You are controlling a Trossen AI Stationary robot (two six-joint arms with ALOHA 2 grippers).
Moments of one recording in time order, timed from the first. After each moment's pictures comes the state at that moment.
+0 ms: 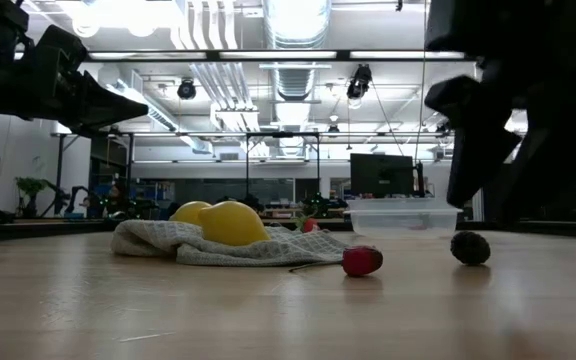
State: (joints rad) left arm 0.00 0.28 0.01 0.20 -0.32 0.00; right arm 0.57 1.78 1.08 -0.55 0.36 0.38
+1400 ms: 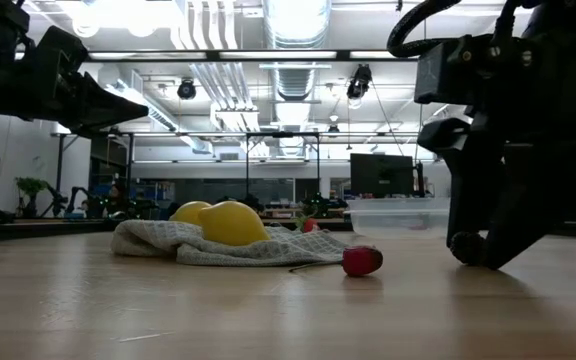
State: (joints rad) left arm 0.01 0.29 0.01 0.20 -0.32 0.00; right arm 0.53 1.82 0.99 -0.42 0.31 0.34
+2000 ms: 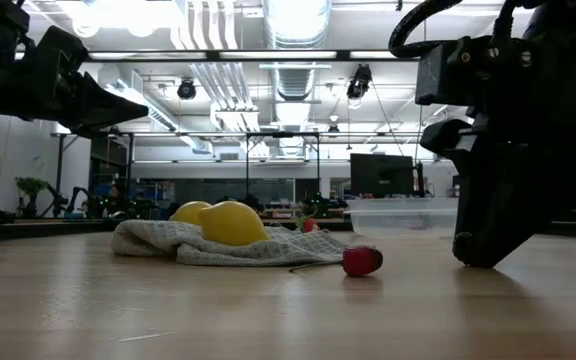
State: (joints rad) left arm 0.00 0.29 0.01 0.20 -0.32 0.00; right arm 0.53 1.82 0.99 -0.42 0.31 0.37
